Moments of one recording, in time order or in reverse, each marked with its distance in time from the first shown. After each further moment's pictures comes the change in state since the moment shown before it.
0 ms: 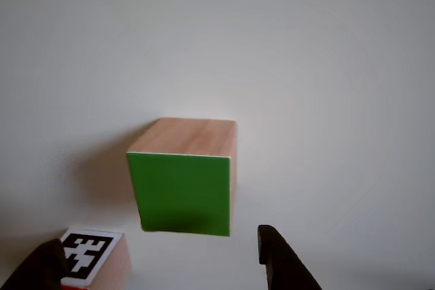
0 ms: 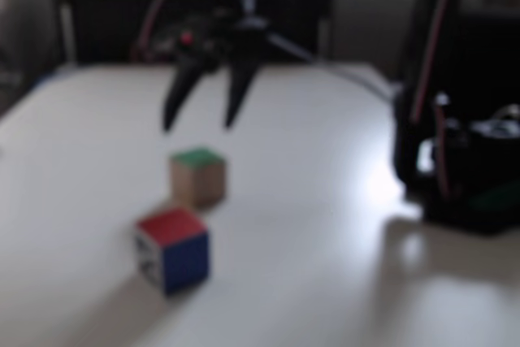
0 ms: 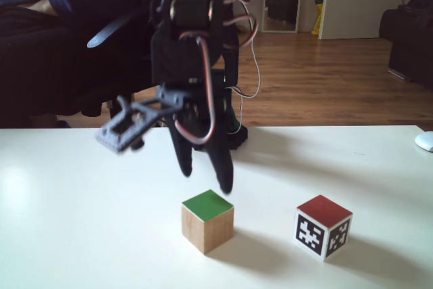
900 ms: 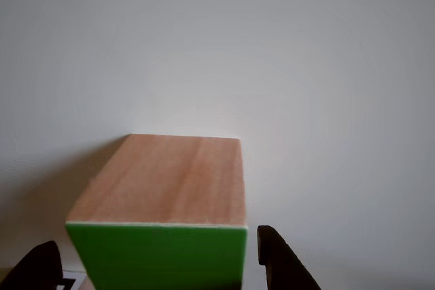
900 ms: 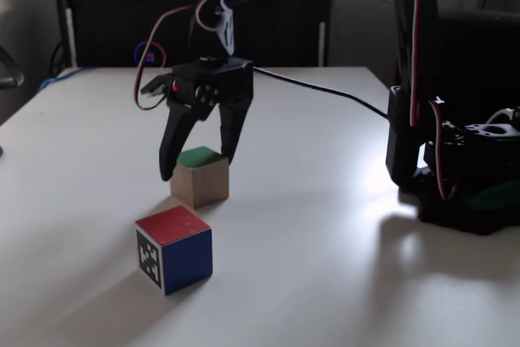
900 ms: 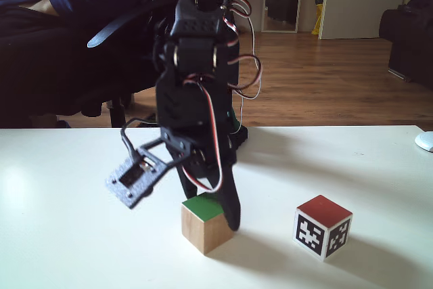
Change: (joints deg) arm -1.7 -12.0 -1.3 -4.4 -0.2
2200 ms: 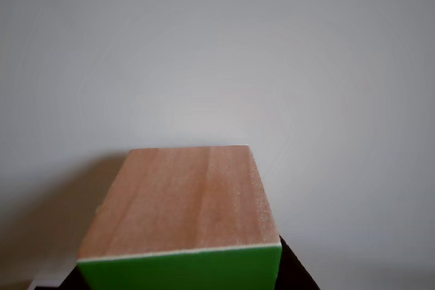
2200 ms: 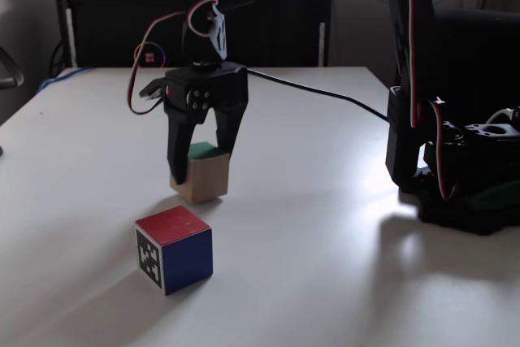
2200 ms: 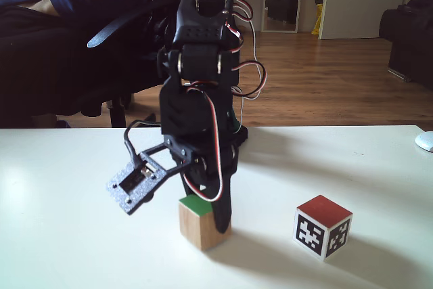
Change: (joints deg) arm -1.1 -1.3 -3.0 2.1 5.0
